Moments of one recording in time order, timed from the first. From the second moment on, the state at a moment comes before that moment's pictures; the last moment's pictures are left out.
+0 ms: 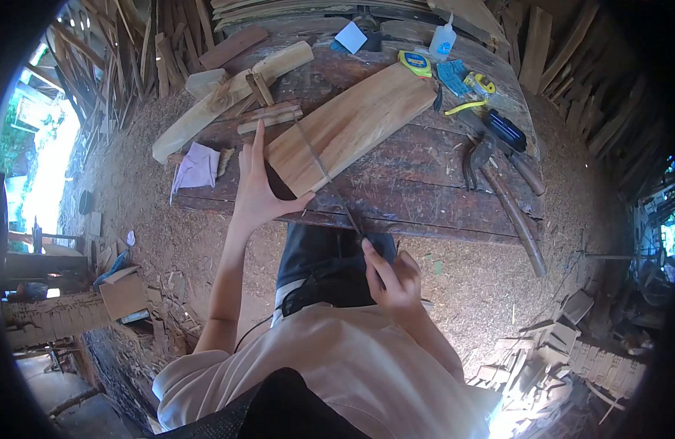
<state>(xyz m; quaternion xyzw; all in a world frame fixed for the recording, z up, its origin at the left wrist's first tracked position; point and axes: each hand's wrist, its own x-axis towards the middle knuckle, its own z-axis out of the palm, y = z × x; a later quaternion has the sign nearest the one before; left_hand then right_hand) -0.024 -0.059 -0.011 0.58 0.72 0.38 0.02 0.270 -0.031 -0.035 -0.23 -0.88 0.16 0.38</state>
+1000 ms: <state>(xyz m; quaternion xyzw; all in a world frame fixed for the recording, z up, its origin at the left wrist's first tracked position) -0.024 -0.058 -0.012 0.58 0.72 0.38 0.01 0.273 -0.028 -0.037 -0.22 -0.88 0.14 0.39</state>
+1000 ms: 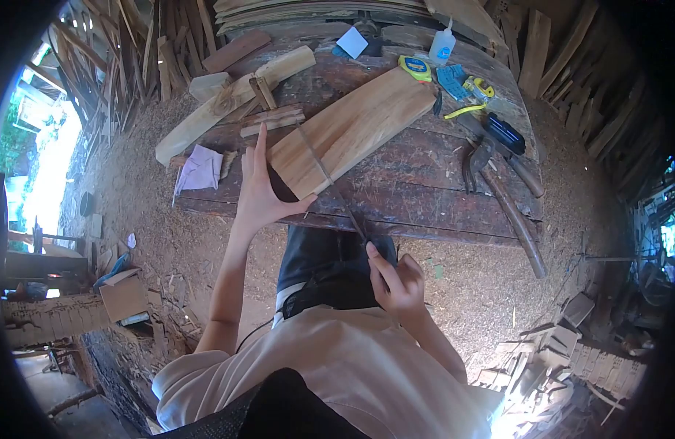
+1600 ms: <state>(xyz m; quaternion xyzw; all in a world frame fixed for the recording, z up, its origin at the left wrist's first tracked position) -0.023 -0.060 -0.011 0.58 0.72 0.39 0.03 0.270 -0.027 -0.036 -0.22 -0.88 0.15 0.38</state>
